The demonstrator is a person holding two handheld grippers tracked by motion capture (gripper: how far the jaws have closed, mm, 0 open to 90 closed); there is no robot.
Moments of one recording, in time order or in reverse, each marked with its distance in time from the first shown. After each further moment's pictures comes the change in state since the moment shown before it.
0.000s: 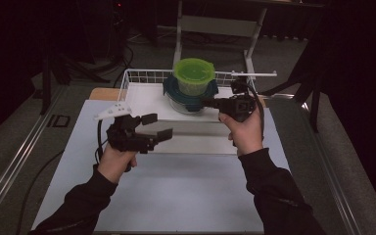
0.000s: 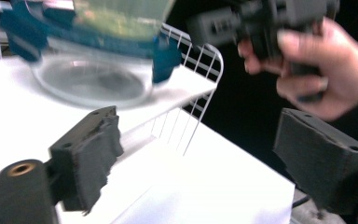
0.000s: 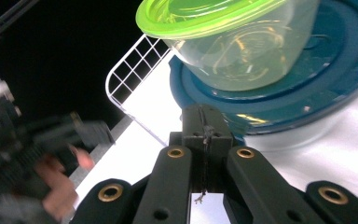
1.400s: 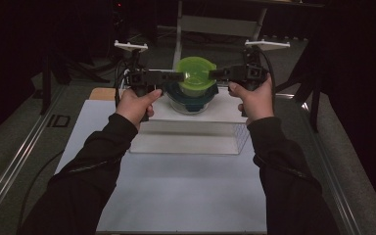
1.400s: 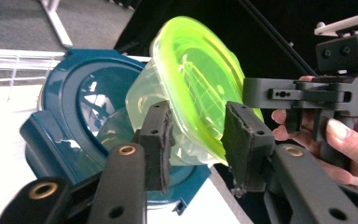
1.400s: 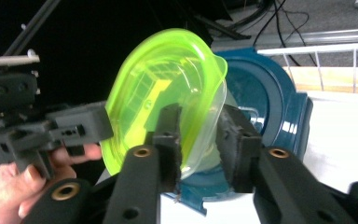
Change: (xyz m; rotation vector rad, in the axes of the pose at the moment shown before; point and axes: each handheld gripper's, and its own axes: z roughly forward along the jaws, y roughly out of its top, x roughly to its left) left arm 0.052 0.122 0.056 0.073 0.029 -0.396; right arm -0.027 0.067 -0.014 0.004 -0.043 0.179
